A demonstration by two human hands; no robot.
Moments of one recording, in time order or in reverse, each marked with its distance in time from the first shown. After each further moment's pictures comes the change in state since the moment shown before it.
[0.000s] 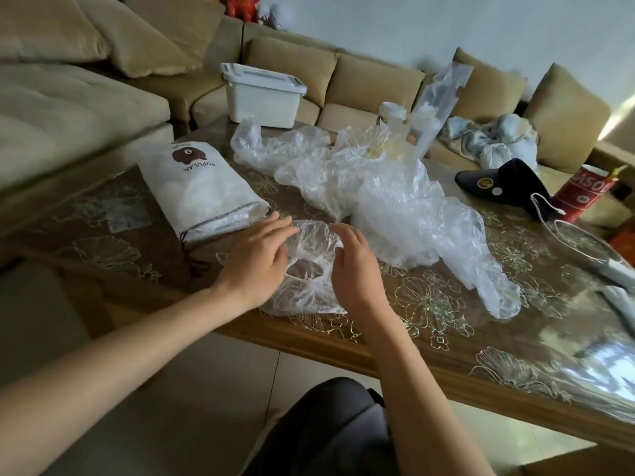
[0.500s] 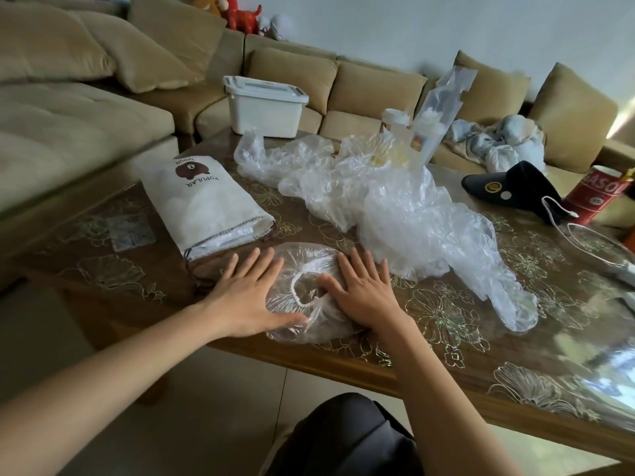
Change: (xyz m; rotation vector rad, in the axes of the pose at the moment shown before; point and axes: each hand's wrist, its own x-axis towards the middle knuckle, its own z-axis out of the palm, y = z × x) left_hand -0.005 -0.035 -0.003 0.525 -0.644 -0.103; right_hand 0.021 0.057 0.023 -0.491 -0.475 0.102
